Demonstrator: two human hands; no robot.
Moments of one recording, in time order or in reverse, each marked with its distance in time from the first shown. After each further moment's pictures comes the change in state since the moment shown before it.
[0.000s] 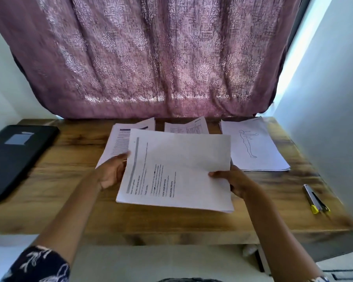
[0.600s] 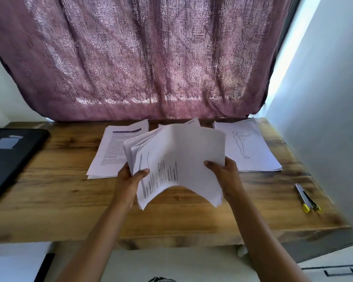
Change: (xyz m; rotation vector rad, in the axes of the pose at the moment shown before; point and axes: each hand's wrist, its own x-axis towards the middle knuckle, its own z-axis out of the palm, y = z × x) left_hand -0.013 -0.047 0.087 0.191 0.393 0.303; right_hand -0.006 -0.006 0.017 -0.104 0.311 -0.325
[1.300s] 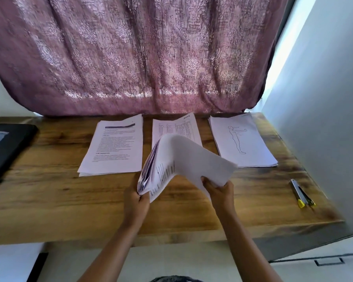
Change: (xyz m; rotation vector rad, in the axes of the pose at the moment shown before) left_hand -0.033 -0.057 0.029 0.357 0.116 0.238; right_hand -0.026 0.066 0.000 0.089 0.152 -0.102
